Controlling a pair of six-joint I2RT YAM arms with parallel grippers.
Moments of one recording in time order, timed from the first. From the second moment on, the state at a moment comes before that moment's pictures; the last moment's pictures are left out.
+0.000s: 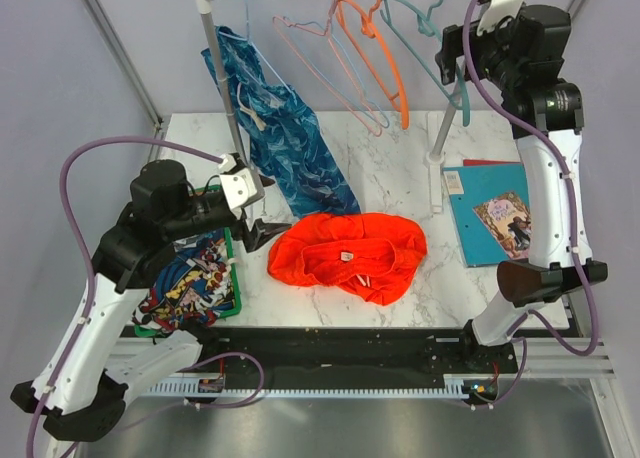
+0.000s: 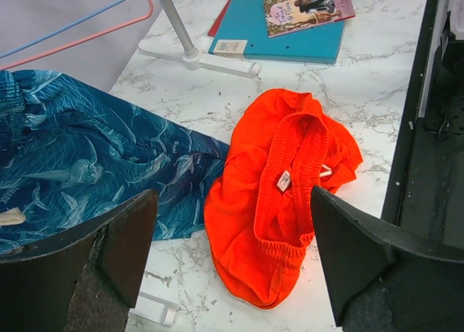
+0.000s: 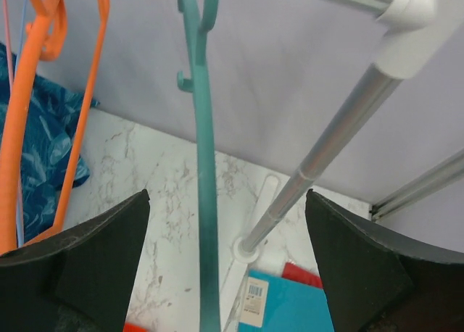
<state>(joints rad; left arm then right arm) -0.53 0.90 1.33 -0.70 0.59 0.43 0.12 1.68 2.30 -0.74 -0.12 -0.17</state>
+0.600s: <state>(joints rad) -0.48 0.92 1.29 -0.64 0.49 0.32 0.12 1.67 2.11 -0.72 -0.22 -0.19</state>
